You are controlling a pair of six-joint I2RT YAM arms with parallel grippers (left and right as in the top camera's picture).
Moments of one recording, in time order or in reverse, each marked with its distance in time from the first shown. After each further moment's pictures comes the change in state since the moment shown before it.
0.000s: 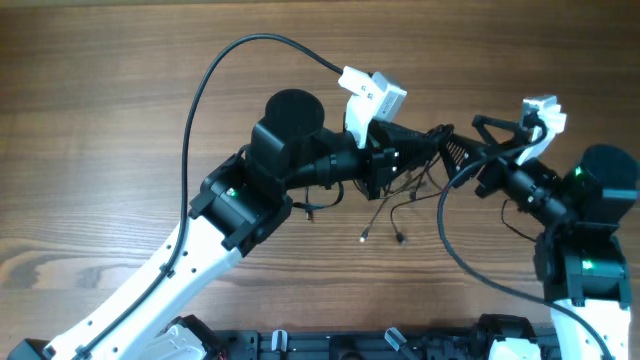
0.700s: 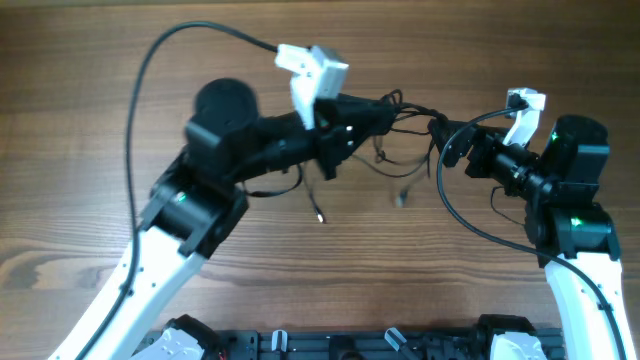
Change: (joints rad) left arm 0.183 -0.114 -0.014 0.022 0.043 0.039; right arm 0.017 0.186 0.026 -0.085 0.084 0.070
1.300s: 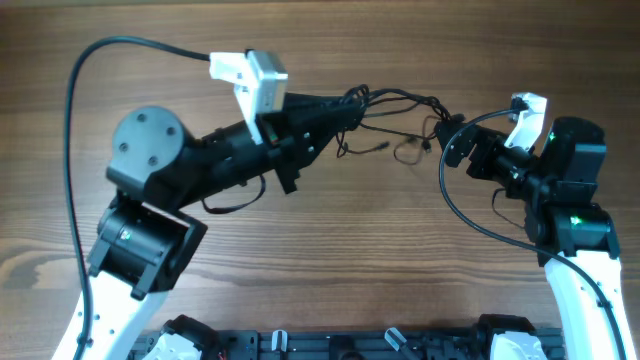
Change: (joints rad) left arm 0.099 -0.145 0.000 0.012 0.037 0.003; right arm -0.007 0.007 -0.009 -0.046 0.095 -0.016
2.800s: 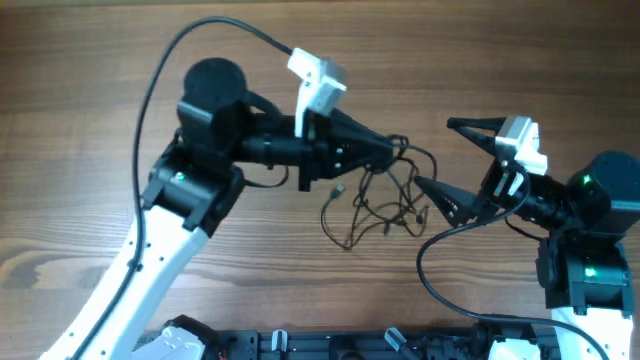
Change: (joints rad) left arm -0.022 0.226 0.008 0.050 0.479 0.000; right arm -0.011 -0.228 -0.011 0.209 -0.579 -0.486
